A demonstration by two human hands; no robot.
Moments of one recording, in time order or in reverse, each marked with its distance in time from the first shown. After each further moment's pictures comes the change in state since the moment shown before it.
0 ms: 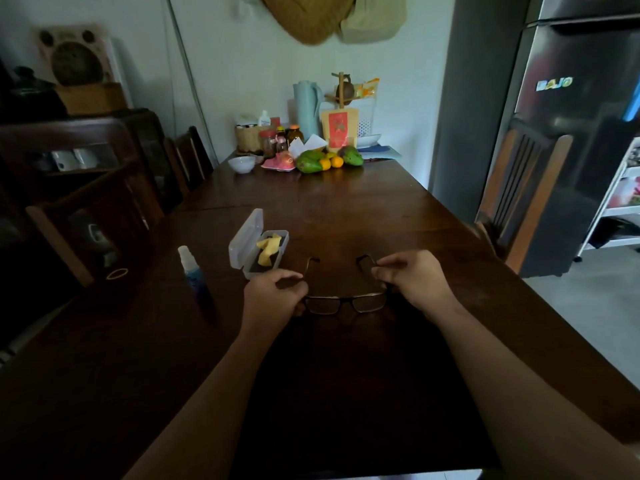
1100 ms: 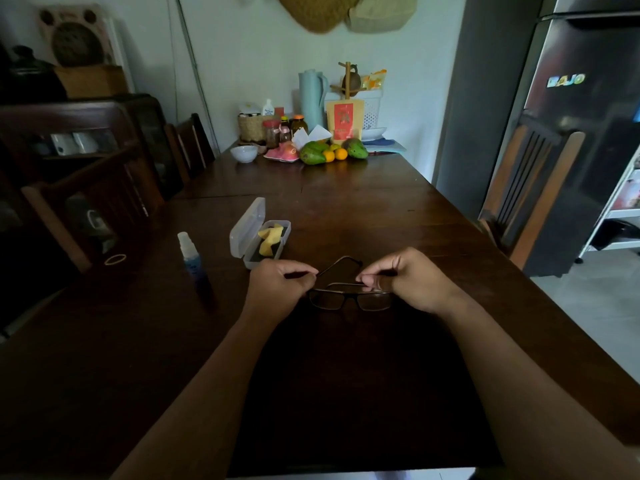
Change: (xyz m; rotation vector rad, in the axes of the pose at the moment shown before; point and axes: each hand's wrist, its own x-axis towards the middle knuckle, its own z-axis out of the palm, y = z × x) left_hand 0.002 0.002 0.001 0.037 -0.041 0.141; right_hand -0.013 -0.010 -0.005 -0.053 -0.398 -0.324
